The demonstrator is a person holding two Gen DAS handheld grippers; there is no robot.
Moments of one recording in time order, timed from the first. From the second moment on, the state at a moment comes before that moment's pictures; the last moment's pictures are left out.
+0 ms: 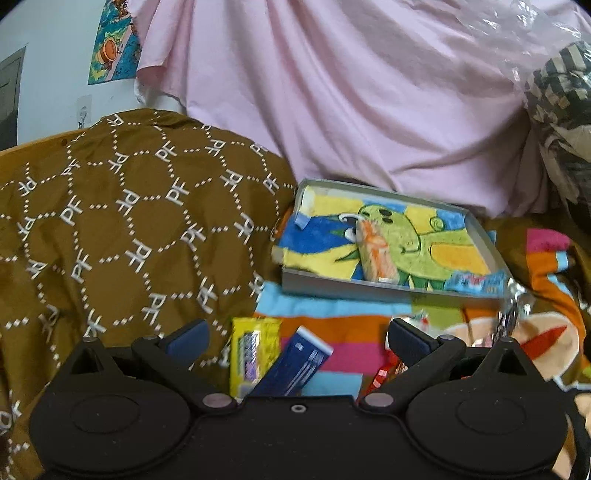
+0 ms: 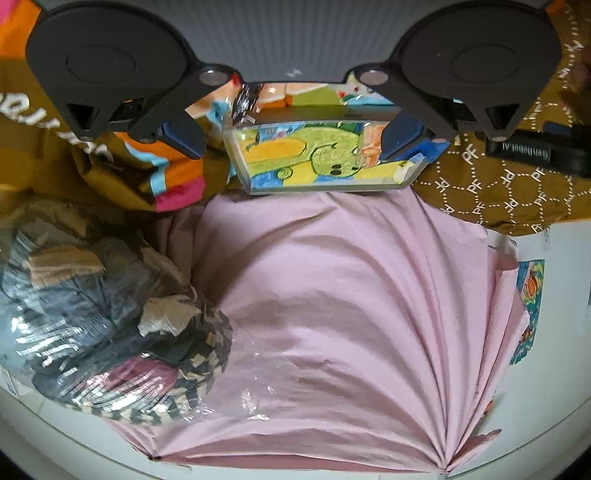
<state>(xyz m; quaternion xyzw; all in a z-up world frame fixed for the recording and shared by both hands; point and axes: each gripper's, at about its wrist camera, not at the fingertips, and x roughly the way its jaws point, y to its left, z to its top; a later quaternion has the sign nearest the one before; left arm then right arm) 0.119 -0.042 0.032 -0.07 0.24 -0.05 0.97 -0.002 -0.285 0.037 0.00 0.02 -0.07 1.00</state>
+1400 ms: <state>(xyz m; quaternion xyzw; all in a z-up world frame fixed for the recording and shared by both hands) 0.089 -0.039 -0.051 0.07 0.33 -0.13 0.93 0.017 -0.242 -0.015 0.00 0.29 -0.07 0.96</state>
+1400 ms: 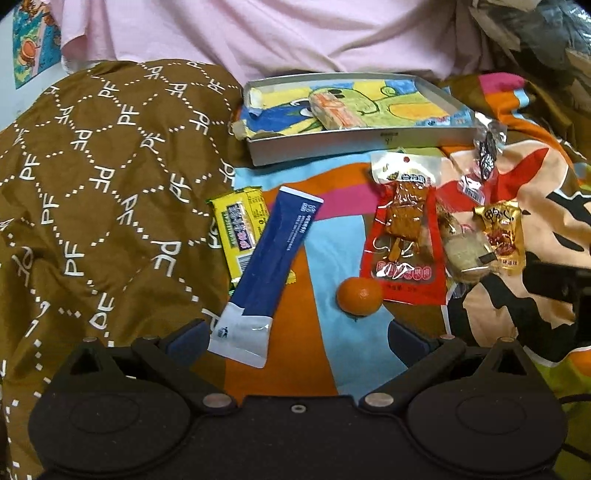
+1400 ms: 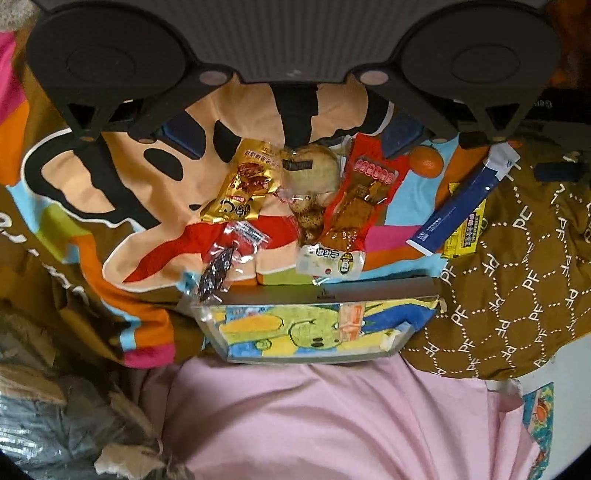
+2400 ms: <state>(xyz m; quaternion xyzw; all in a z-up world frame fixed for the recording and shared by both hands) 0.131 -0.069 -0.068 0.10 0.37 -0.17 0.91 0.095 -0.271 -0.029 -0.12 0.29 0.12 0.94</state>
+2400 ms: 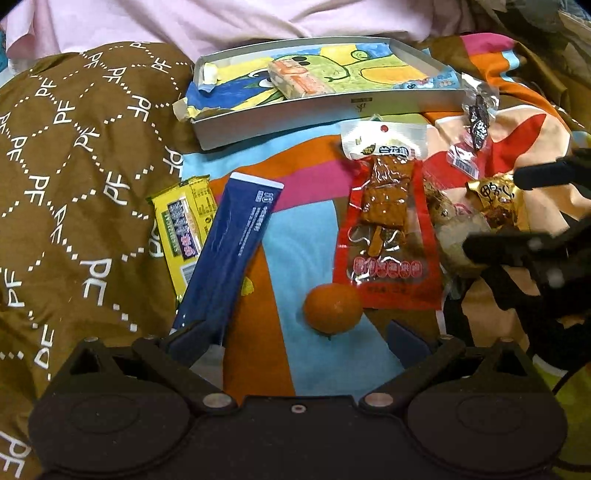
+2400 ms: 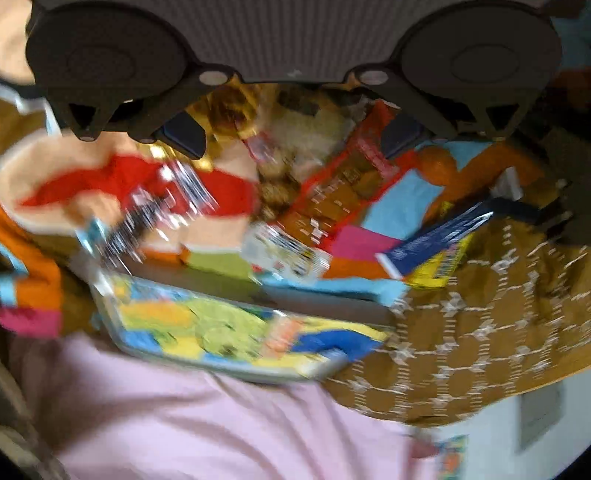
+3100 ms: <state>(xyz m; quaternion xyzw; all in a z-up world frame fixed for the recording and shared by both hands) 0.143 -0.077 -0.066 0.11 0.34 -0.21 0.91 0.100 -0.262 -0.057 -0.26 0.28 0.18 0.91</state>
